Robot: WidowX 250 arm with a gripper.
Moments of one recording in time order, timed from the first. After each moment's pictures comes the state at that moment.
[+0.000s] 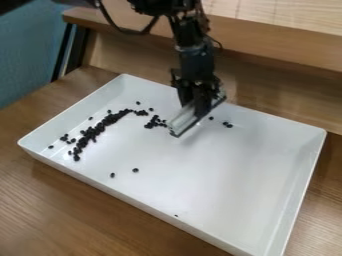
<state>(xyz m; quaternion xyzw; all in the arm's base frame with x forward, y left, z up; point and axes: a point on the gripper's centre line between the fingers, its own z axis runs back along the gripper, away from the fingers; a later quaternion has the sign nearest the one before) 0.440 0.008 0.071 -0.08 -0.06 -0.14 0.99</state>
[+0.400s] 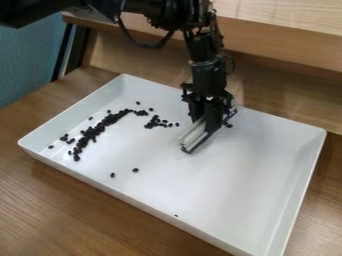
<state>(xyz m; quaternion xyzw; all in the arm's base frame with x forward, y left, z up) 0.440 -0.009 0.051 -0.08 -0.04 -0.14 0.99</state>
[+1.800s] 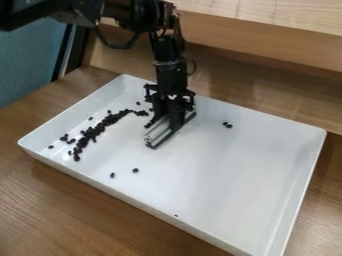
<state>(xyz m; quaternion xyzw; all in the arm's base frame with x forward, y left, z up) 0.424 0.075 0.035 -0.05 0.02 -0.04 1.00</state>
